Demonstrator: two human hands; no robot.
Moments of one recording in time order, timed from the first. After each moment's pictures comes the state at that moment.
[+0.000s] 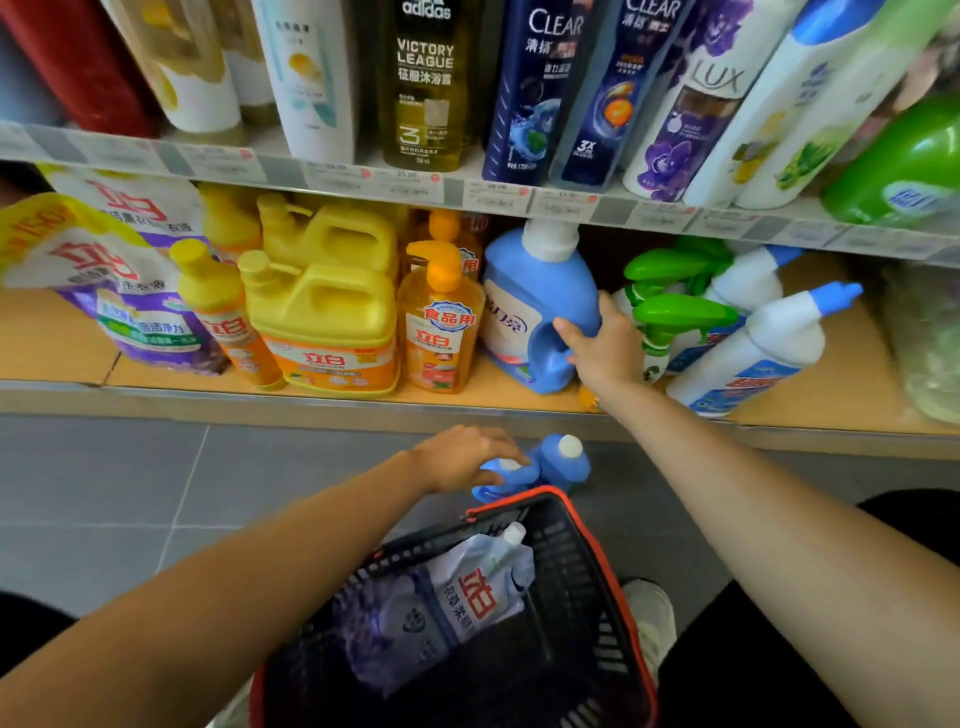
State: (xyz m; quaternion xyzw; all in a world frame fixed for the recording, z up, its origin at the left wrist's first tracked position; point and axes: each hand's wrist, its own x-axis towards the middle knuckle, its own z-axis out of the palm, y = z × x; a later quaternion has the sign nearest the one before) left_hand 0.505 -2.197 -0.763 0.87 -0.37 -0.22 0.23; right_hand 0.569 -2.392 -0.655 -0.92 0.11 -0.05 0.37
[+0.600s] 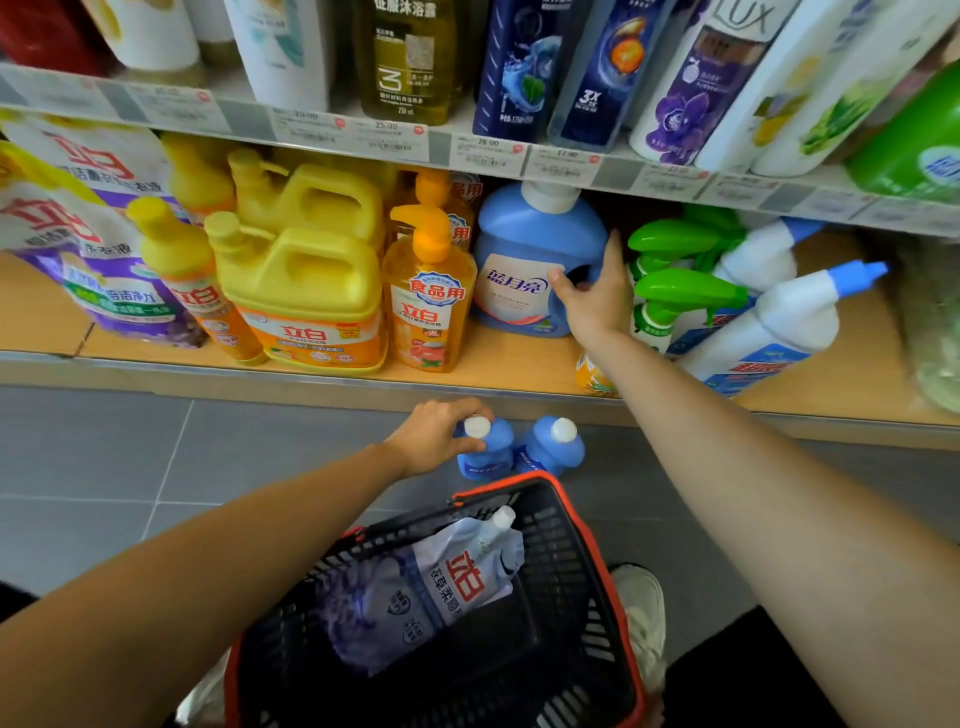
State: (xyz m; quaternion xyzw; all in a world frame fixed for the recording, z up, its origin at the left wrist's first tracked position) left_hand 0.499 -2.184 -0.787 0.89 -0.20 -0.16 0.38; right_hand 0.622 -2.399 -0.688 -0.87 0.09 -0.10 0.47
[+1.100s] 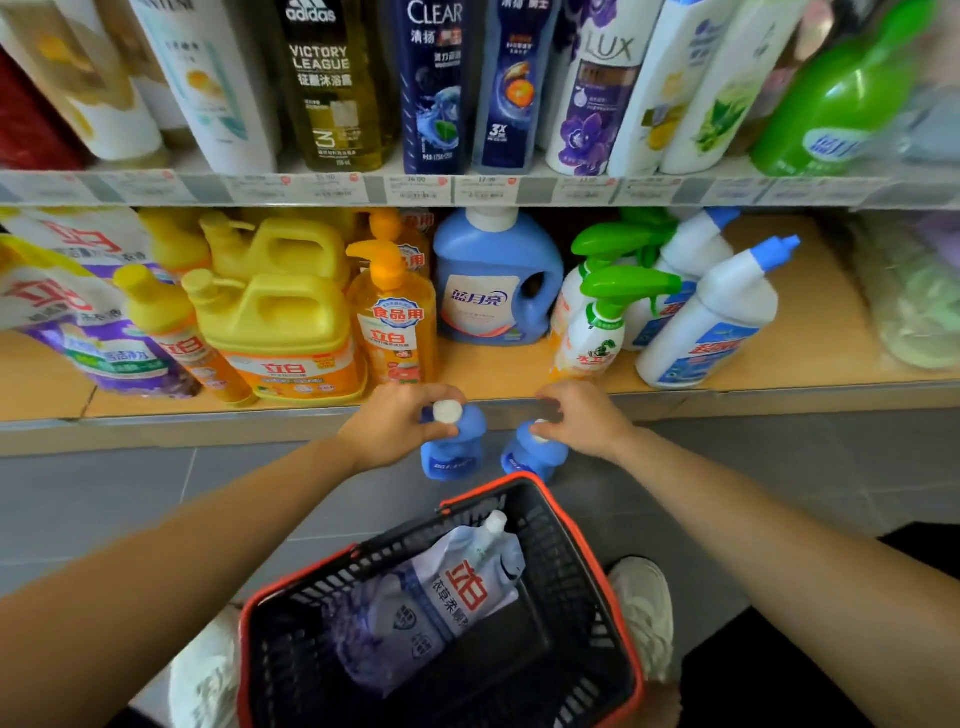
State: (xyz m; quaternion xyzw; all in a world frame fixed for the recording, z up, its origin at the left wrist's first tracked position) left_hand 0.501 -2.169 -0.701 0.91 -0.24 -0.10 0.34; right_hand 0.513 -2.457 -0.720 -0.96 -0.11 0.14 0.20
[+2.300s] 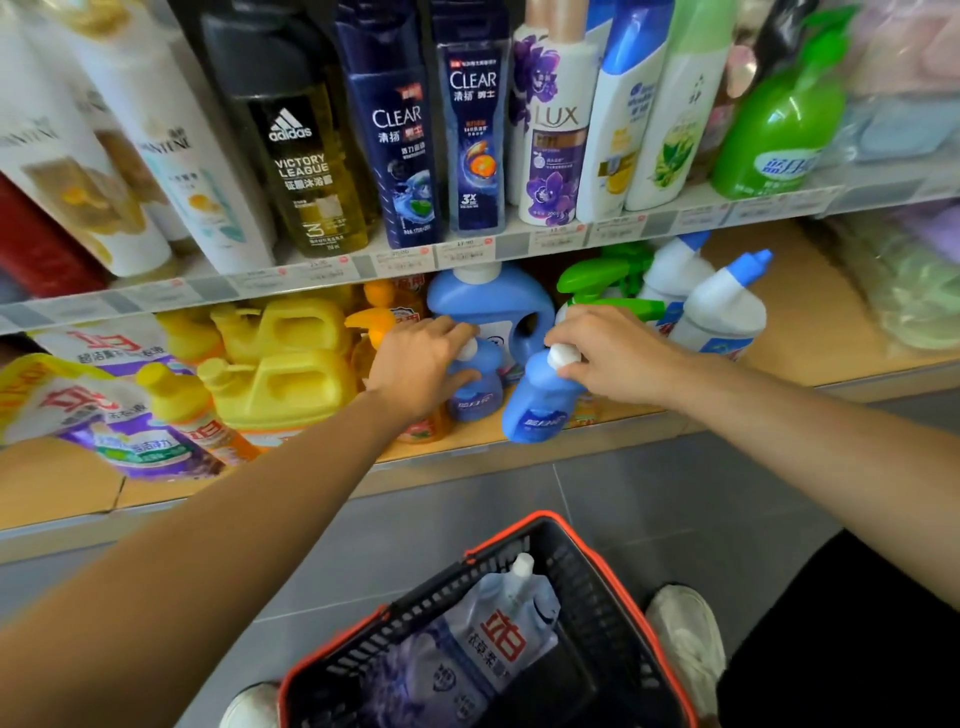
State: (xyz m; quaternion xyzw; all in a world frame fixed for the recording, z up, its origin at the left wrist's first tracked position) left_hand 0.576 -2.204 -0.615 0.95 -0.29 0.10 0.02; right_hand 0.538 -2.454 -0.574 -0.97 -0.22 0.01 0.10
